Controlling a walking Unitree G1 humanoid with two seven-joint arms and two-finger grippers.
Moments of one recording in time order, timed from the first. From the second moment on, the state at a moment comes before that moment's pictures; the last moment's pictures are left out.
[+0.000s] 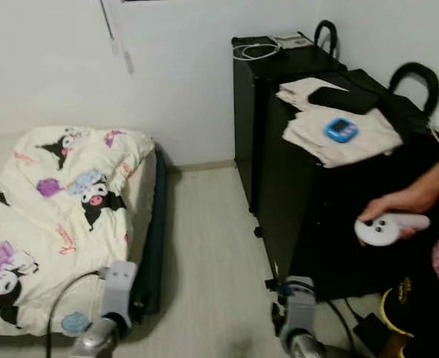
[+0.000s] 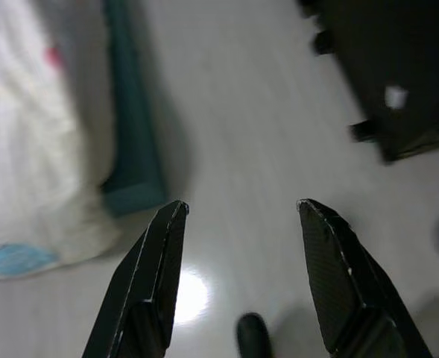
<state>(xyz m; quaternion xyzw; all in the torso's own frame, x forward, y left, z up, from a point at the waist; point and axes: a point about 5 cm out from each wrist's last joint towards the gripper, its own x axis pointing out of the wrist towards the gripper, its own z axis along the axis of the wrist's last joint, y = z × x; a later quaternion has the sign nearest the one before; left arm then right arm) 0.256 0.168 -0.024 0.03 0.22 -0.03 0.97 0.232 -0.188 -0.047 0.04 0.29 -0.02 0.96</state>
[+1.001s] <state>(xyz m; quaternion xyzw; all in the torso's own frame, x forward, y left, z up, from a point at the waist) 0.259 0.172 -0.019 0.03 0.21 -0.03 0.98 0.231 -0.189 -0.047 0.04 0.29 -0.02 0.96</state>
